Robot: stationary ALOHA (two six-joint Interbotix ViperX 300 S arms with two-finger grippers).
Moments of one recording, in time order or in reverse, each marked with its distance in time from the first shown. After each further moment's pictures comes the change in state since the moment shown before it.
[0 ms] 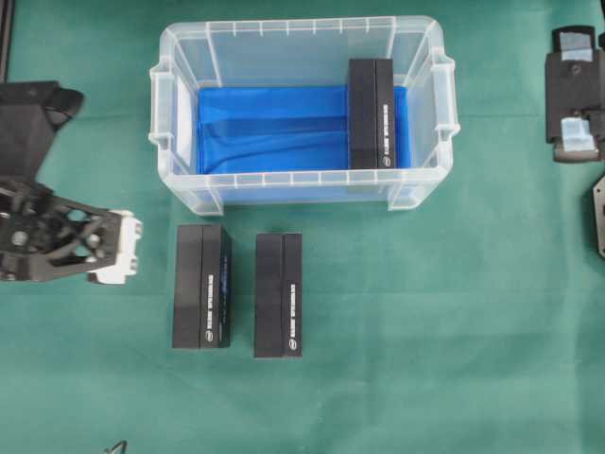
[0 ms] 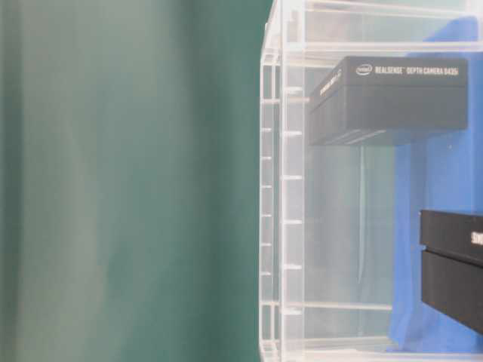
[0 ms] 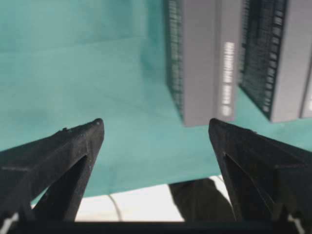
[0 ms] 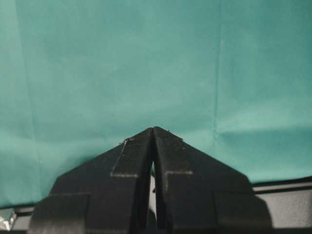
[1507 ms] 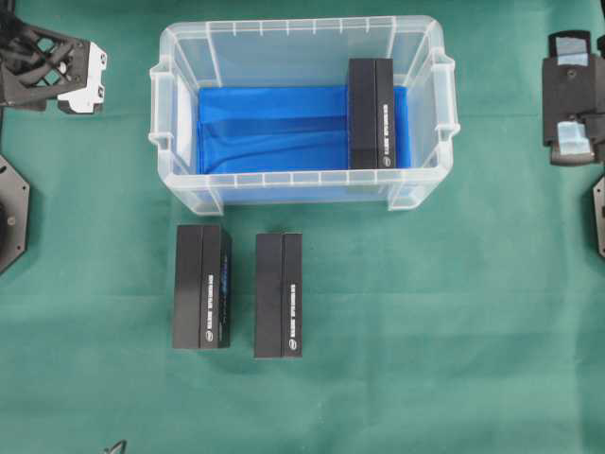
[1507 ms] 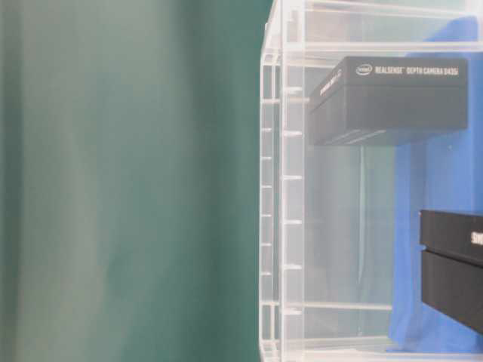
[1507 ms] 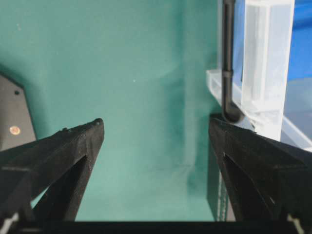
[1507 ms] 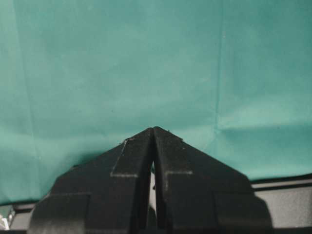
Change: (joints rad) left arm 0.644 -0.094 0.051 -0.008 0.058 0.630; right arm 0.000 0.000 0.017 0.000 0.000 0.000
